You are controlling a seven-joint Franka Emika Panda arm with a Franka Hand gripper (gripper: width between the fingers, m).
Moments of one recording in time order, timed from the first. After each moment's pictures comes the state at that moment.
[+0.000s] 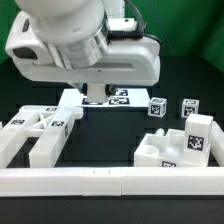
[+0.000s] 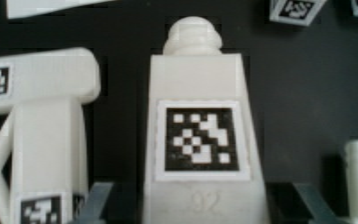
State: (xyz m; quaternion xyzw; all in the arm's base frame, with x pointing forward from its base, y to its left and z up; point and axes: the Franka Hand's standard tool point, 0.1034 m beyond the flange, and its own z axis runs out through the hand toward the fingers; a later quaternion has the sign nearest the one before) arm 0.545 -0.045 0.087 -0.94 0.13 0.32 0.07
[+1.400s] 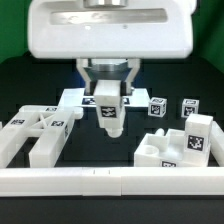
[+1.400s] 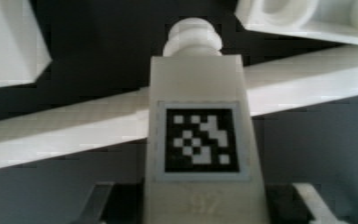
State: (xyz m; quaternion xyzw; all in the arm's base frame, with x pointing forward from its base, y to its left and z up) arm 0.637 -0.027 0.117 -0.98 0.12 -0.15 0.00
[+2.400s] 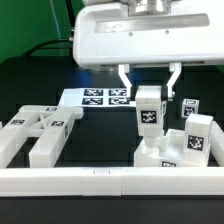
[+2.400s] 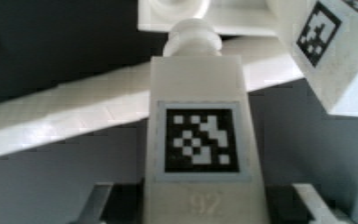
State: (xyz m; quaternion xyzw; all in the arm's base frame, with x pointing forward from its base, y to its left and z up) arm 0.637 0.029 0.111 -0.95 0.14 -0.28 0.00
